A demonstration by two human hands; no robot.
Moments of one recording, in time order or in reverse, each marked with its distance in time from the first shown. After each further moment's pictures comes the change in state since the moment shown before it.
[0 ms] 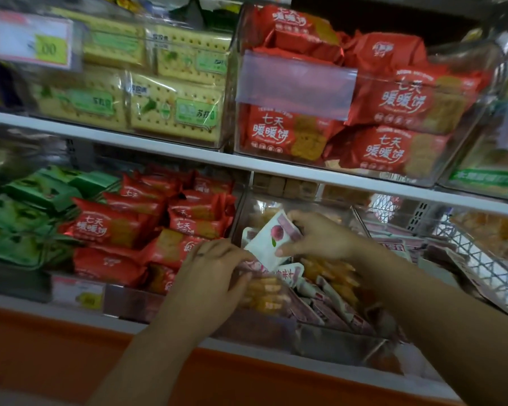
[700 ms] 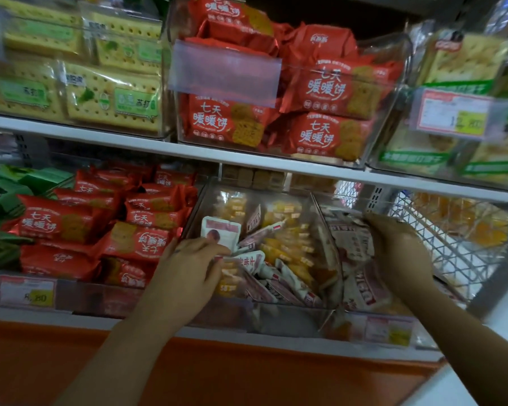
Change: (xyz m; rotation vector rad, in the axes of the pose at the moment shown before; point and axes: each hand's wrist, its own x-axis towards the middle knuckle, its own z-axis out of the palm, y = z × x) left_hand 0.002 0.021 0.022 0.052 -0.029 -0.012; right_hand -0.136 0.097 -0.035 -0.584 0.839 0.173
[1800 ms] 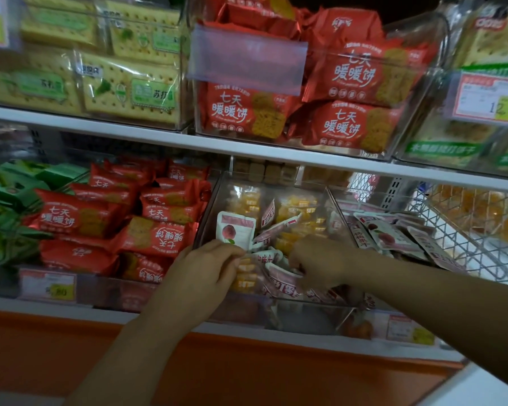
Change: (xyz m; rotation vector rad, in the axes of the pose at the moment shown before) left_hand -0.006 -0.008 -0.001 -0.149 -0.085 0.025; right_hand 0.021 -0.125 0.021 -0.138 -0.942 -0.547
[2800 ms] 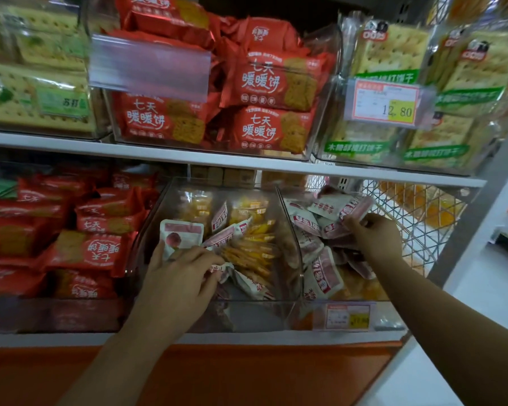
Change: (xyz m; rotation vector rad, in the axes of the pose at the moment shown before) left_hand 0.013 0.039 0.036 0.328 0.103 0.115; right_hand -0.080 0.133 0.054 0.832 0.995 0.948
